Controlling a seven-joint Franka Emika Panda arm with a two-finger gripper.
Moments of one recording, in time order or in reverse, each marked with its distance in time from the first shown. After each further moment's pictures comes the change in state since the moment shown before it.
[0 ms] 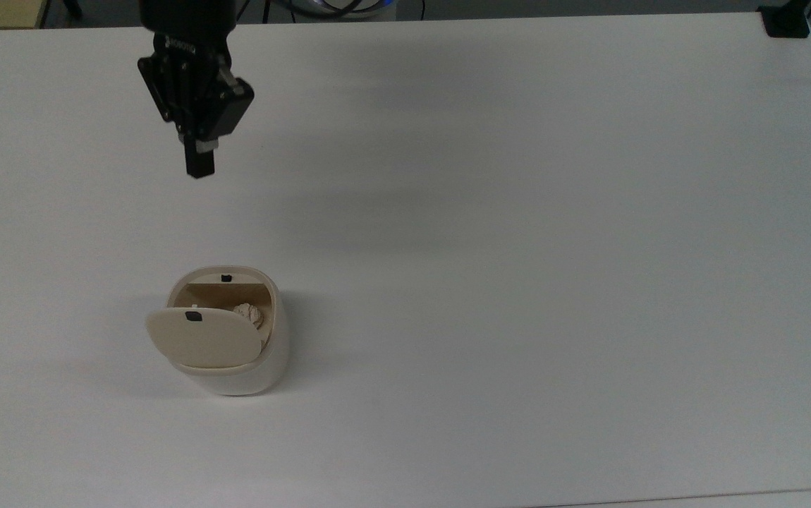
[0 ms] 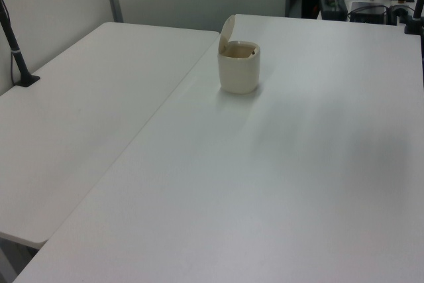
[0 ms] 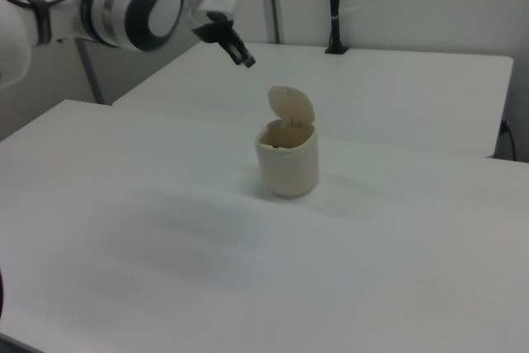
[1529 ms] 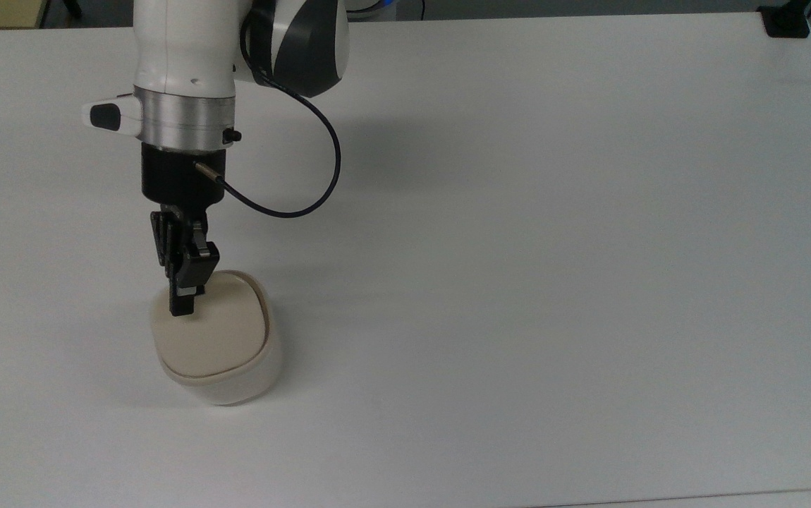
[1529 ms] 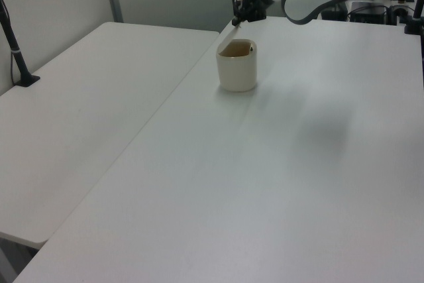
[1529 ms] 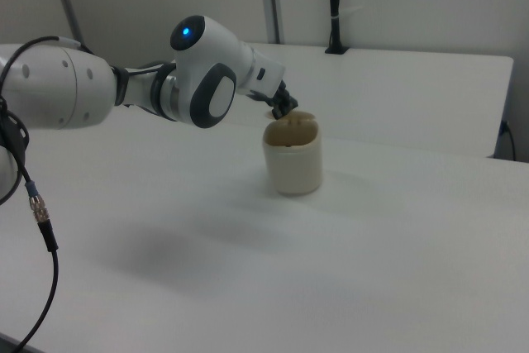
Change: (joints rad) arm -0.011 0.289 -0.034 -0.004 0.020 0.416 0.220
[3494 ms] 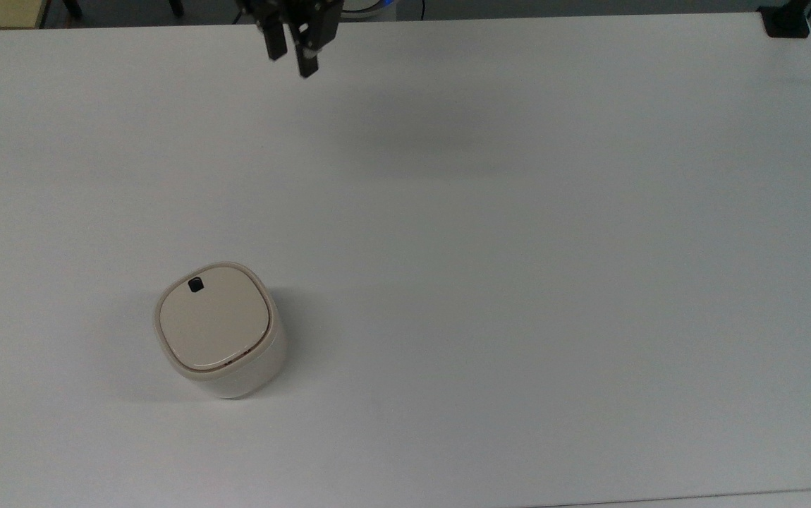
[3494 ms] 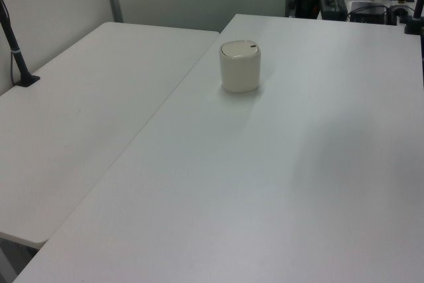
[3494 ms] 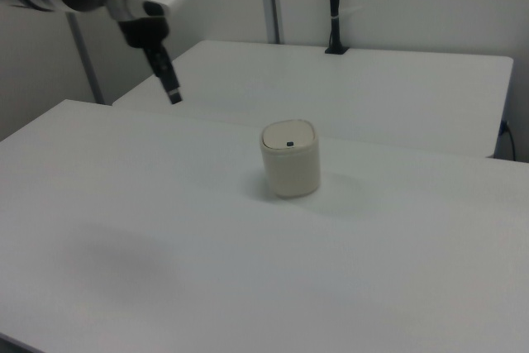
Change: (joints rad) arm -0.025 -0.482 0.172 -0.031 -0.010 -1.024 -0.220
